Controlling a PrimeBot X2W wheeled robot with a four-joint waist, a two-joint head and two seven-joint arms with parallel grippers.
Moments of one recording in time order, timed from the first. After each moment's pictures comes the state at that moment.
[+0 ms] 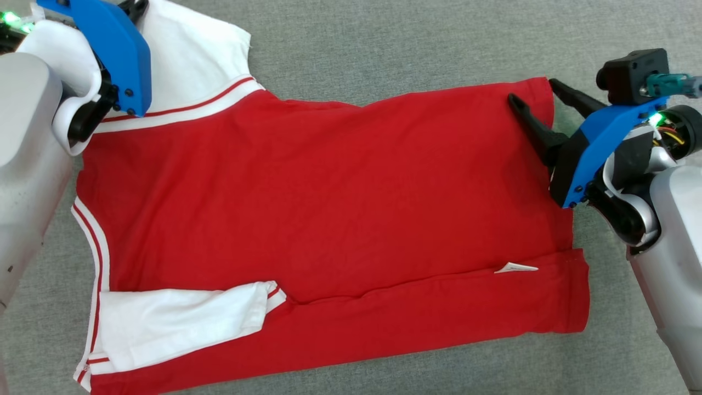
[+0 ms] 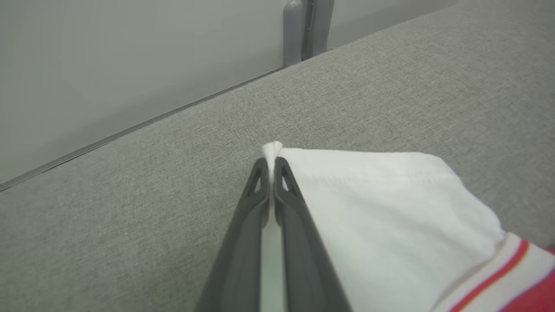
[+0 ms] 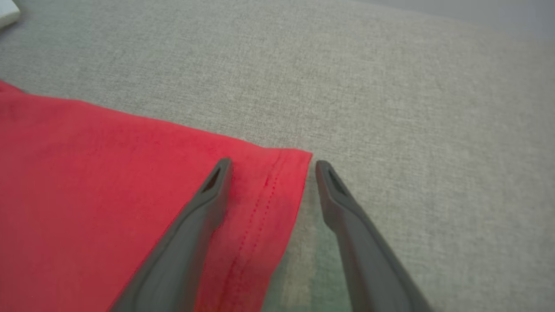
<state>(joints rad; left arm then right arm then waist) -1.24 0.49 -0.95 0.84 -0.84 -0.13 0.26 -0.72 -0.35 0.27 0.32 0.45 0.13 0.37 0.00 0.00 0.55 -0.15</state>
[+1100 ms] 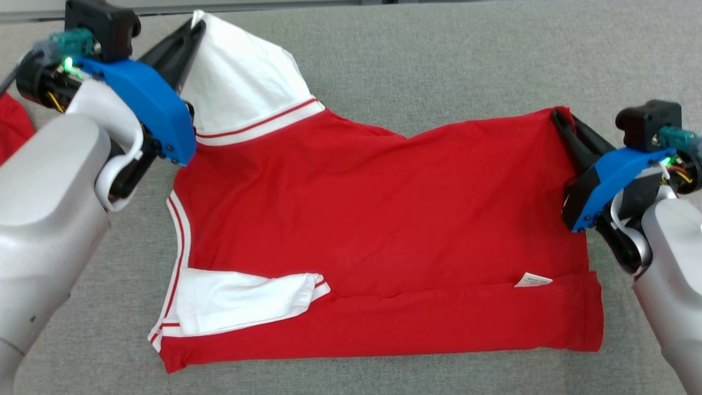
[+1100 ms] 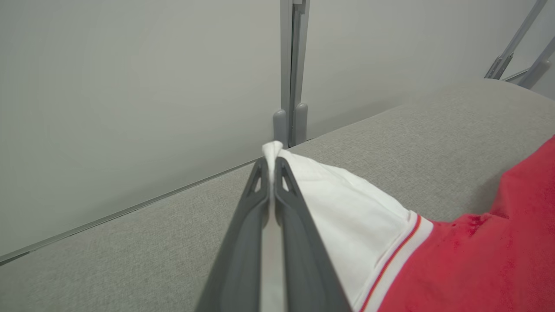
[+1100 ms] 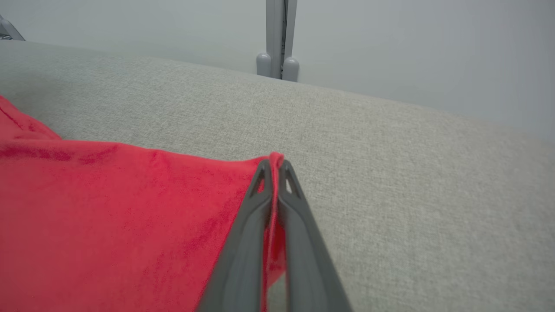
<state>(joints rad) -1.13 0.51 -1.03 0.67 -0.96 -0.13 -0.04 -0.72 -0.37 0.32 0.59 0.42 0.13 0.03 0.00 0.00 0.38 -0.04</state>
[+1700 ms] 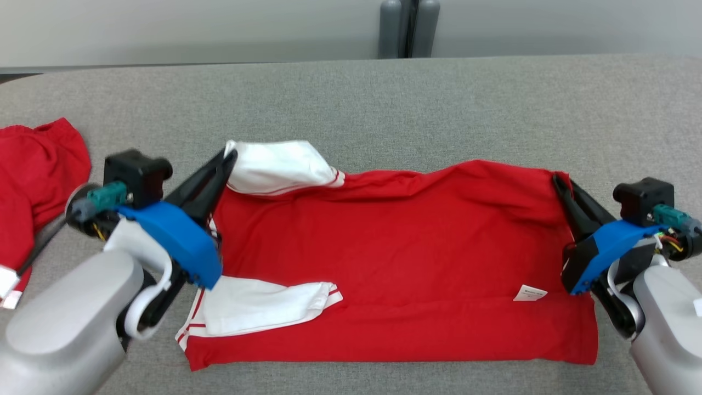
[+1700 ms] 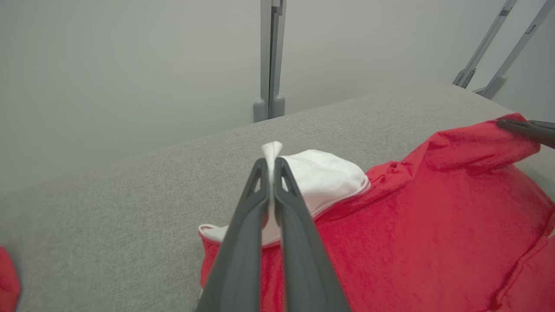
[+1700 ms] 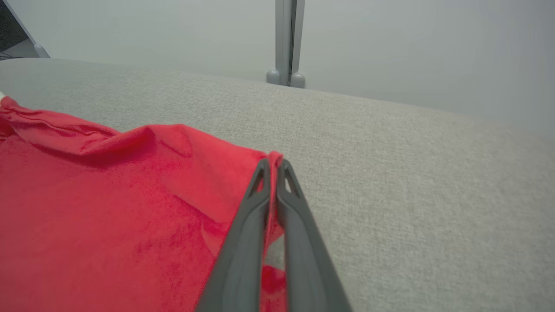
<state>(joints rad) -0.79 0.66 -1.04 0.27 -1.01 0.03 -0.12 -0.54 -0.38 0.33 0.60 0.42 0.13 -0.12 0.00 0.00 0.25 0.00</state>
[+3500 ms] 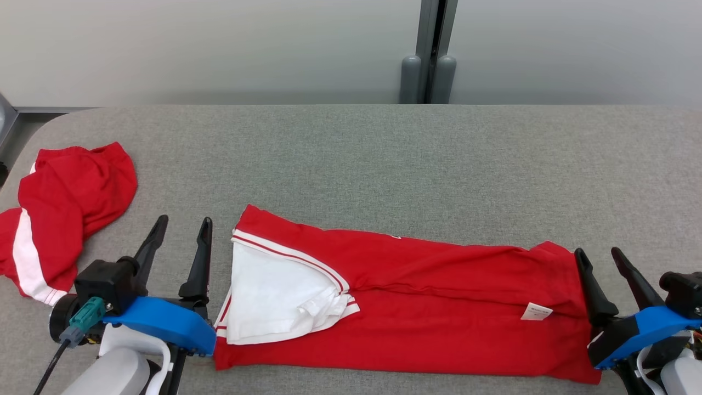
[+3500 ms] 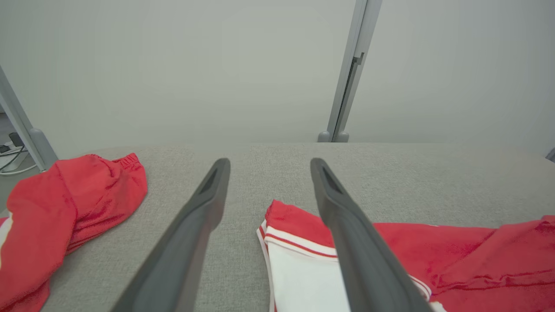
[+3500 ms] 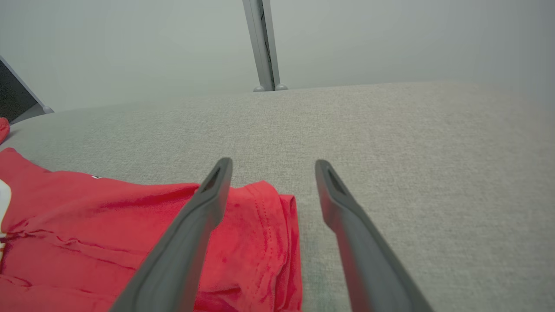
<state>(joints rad) -0.35 0.62 -0.77 0.13 -0.90 0.27 -0.26 -0.18 -0.33 0.11 0.43 0.47 0.13 -0.20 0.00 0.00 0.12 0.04</state>
